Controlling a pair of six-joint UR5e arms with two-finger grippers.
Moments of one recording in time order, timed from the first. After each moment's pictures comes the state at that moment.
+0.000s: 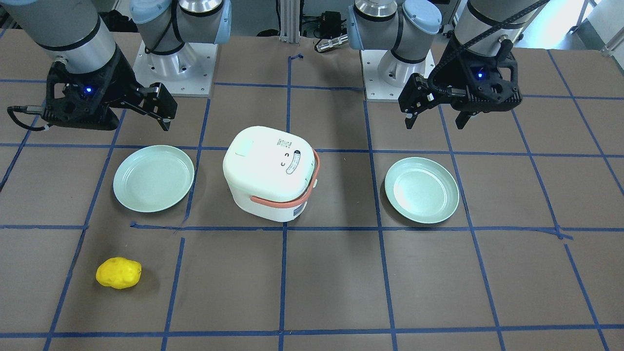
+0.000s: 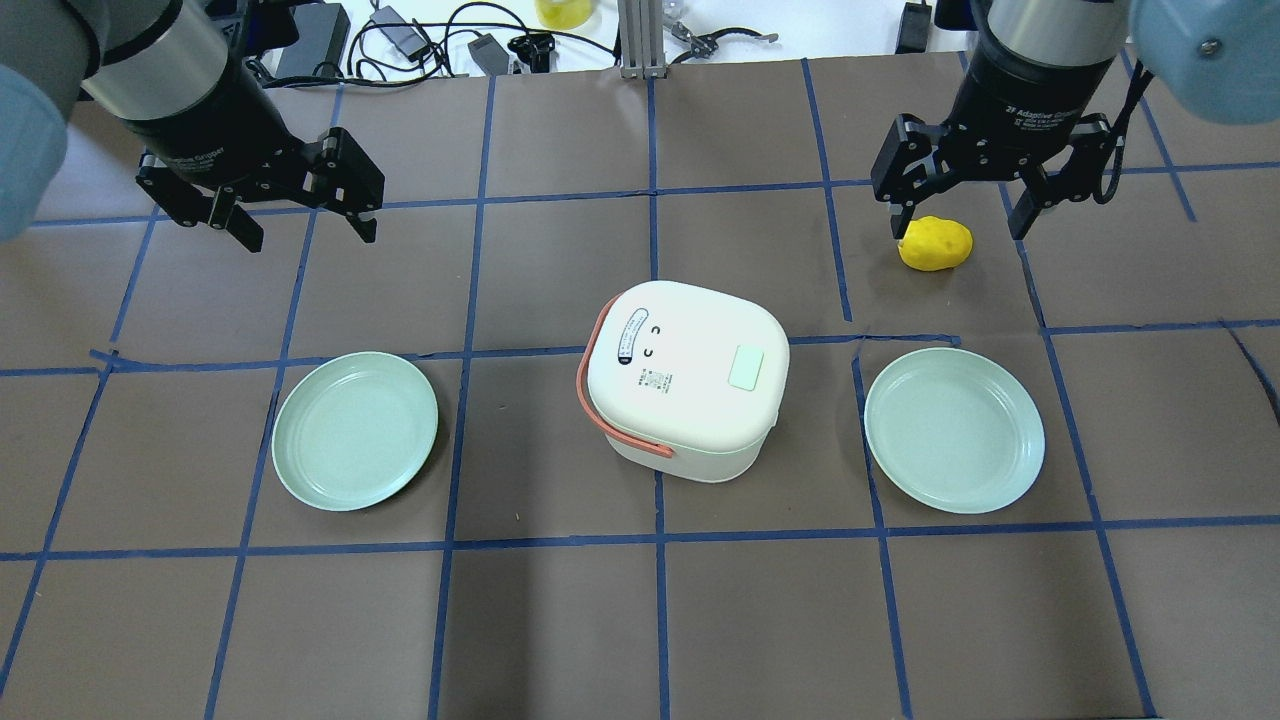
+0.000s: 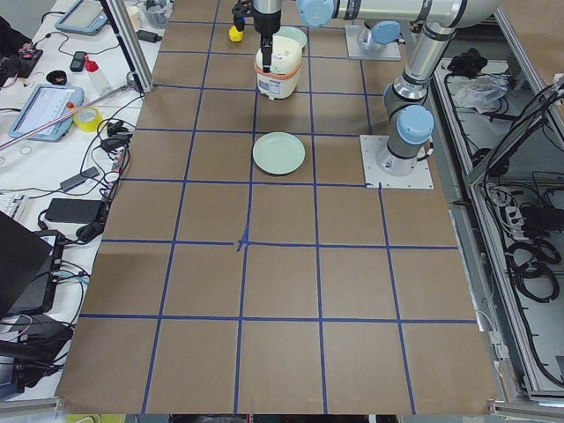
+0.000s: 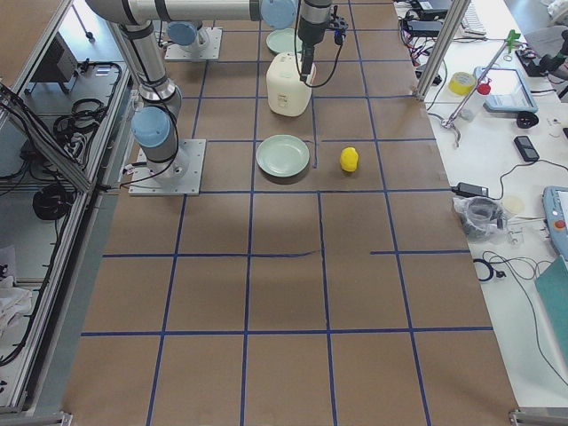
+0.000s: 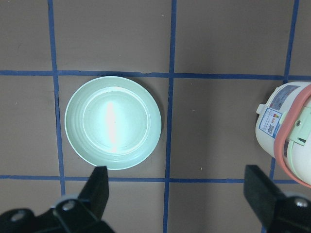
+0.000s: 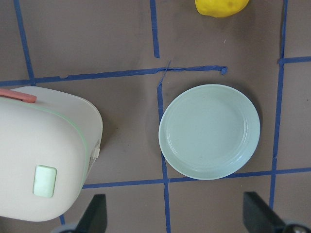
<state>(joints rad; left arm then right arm) -1.53 -1.54 -1.57 -1.56 1.56 0.00 1.55 -1.52 1.50 -1.45 -1.57 0.05</state>
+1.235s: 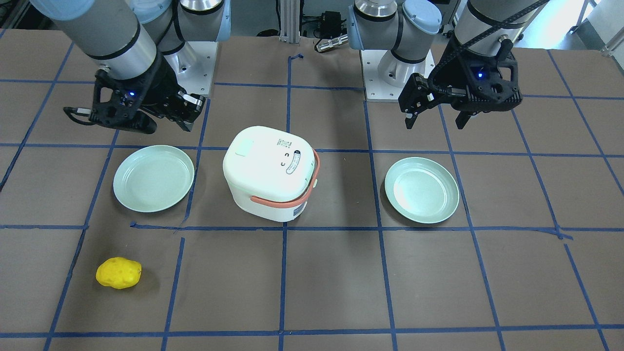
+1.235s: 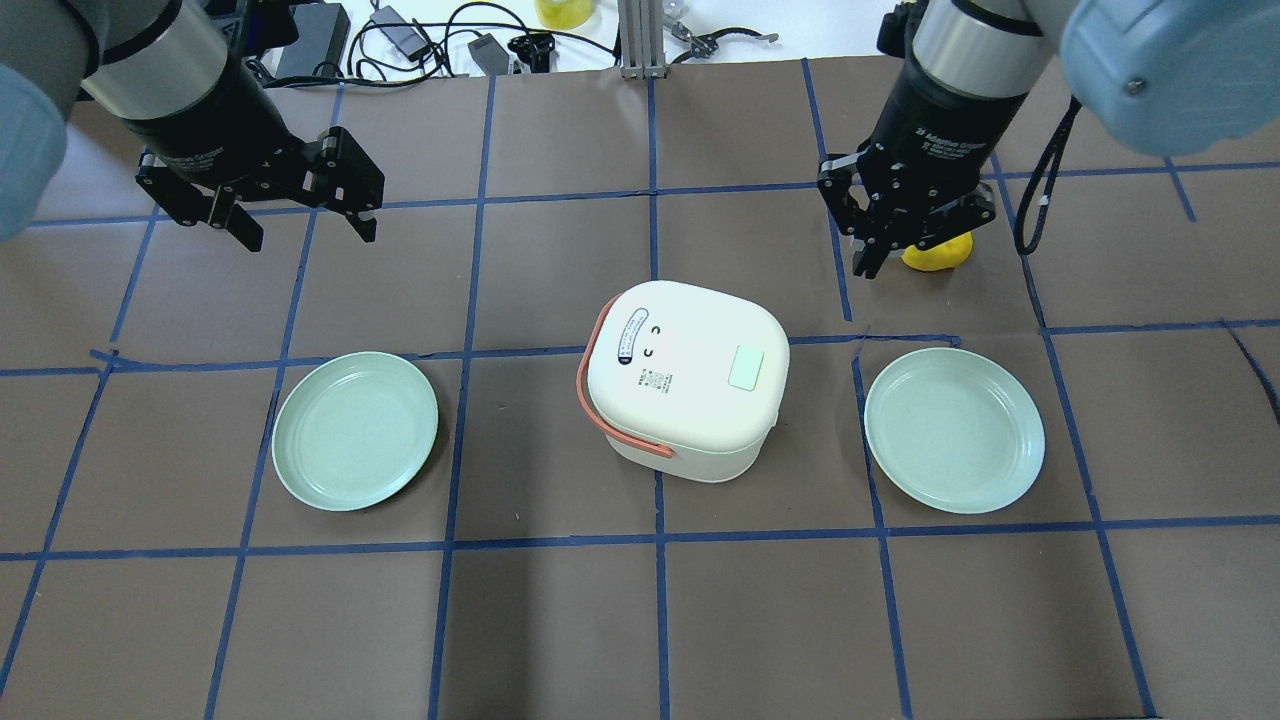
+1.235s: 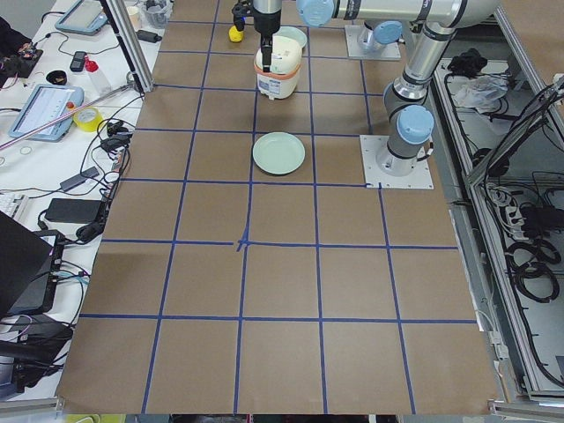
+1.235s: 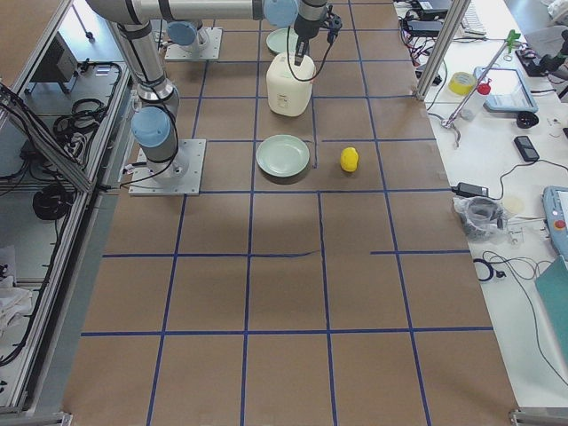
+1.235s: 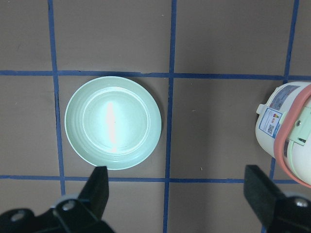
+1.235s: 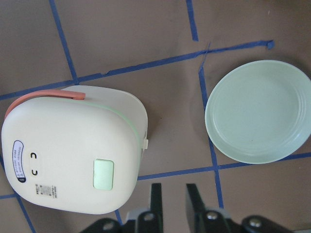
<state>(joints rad) -1.53 -1.54 -1.57 -1.56 1.56 0.00 1.64 -1.50 1.54 -1.46 -1.42 0.29</state>
